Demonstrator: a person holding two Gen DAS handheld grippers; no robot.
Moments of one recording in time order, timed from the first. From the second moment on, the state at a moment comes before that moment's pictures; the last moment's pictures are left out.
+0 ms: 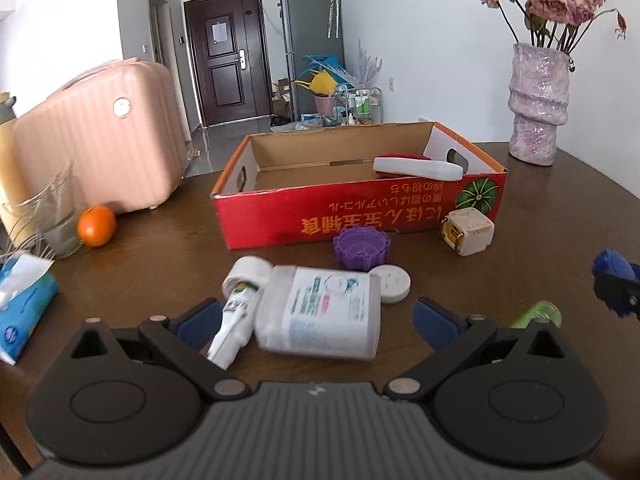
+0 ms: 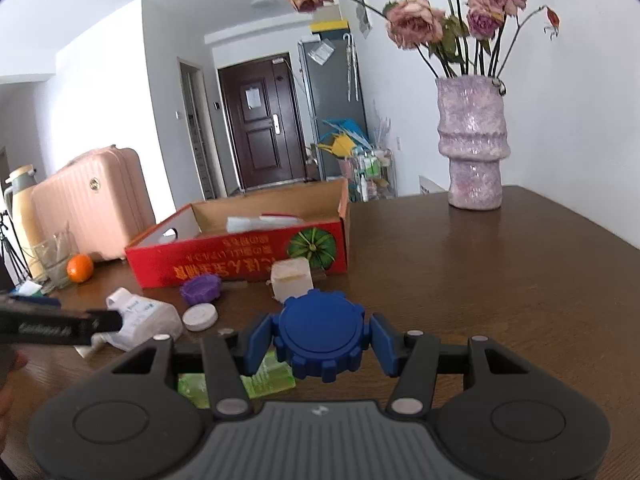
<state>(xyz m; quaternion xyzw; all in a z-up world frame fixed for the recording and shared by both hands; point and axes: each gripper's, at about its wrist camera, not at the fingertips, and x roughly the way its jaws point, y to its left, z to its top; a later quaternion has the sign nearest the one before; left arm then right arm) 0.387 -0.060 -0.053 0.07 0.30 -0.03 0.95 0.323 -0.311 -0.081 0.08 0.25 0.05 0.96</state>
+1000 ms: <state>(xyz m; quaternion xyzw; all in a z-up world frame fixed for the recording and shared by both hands) 0.379 -0.061 -0.072 0.06 0.28 -0.03 0.96 0.325 -0.305 -0.087 0.07 0.25 0.06 0.96</state>
